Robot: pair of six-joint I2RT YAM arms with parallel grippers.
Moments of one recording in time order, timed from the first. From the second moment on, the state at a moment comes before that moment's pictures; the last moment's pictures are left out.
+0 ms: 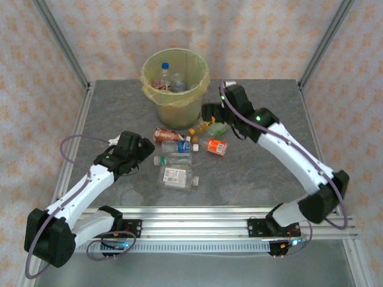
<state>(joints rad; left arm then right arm) -0.32 1.03 0.69 -0.60 -0.16 -1.06 0.64 1.38 1.42 -0.72 0.23 0.37</state>
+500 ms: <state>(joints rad) -0.32 1.00 0.69 -0.69 -0.21 -1.07 0.90 1.19 0.96 -0.66 0.06 0.33</state>
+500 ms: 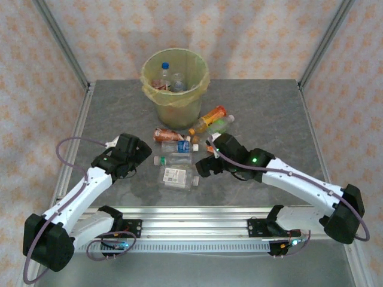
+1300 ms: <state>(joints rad) -0.30 0.90 0.88 -0.94 -0.53 -0.98 1.12 1.76 1.28 -0.73 0.16 0.18</state>
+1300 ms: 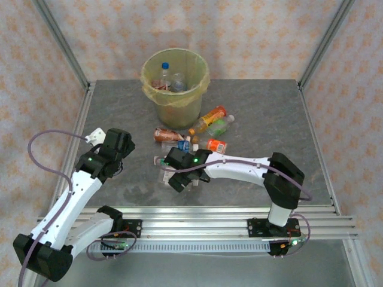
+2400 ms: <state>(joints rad) -0.29 0.90 0.88 -0.95 -0.55 -0.98 1.14 1.84 1.34 -0.74 0.14 0.06</state>
